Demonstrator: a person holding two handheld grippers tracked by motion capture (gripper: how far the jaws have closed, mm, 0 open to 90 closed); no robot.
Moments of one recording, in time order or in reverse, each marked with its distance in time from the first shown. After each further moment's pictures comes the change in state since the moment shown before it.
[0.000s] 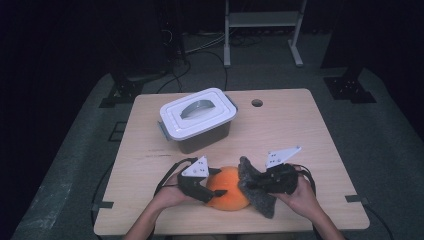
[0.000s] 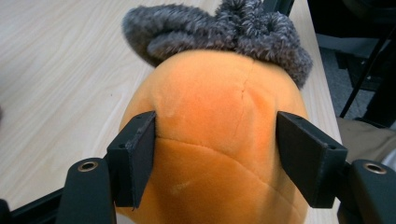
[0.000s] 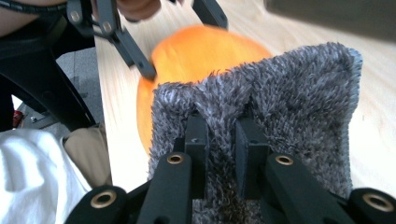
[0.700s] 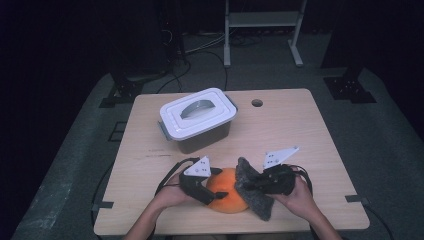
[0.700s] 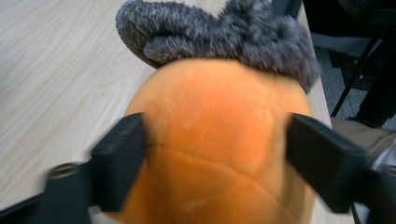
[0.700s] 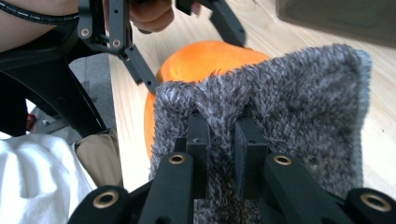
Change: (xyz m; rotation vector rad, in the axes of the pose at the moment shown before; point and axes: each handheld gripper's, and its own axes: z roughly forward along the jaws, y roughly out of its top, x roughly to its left) left arm 0.000 0.004 0.004 0.015 -0.011 -0.014; right arm 0.004 0.005 0.004 -0.021 0.038 0.001
